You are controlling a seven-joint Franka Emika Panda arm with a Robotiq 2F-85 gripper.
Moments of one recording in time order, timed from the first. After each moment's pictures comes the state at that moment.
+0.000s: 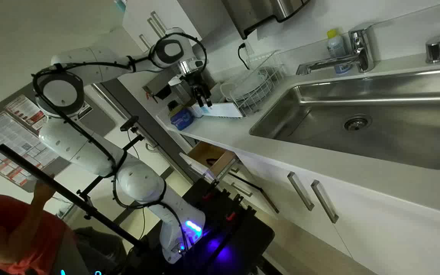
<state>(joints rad) 0.07 -0.19 0.13 -2.13 0.07 1.71 0.18</state>
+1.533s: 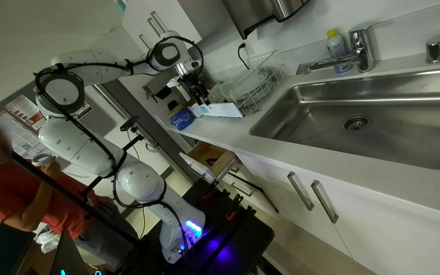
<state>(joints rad) 0.10 -0.19 0.16 -2.14 0.07 1.81 0.25</state>
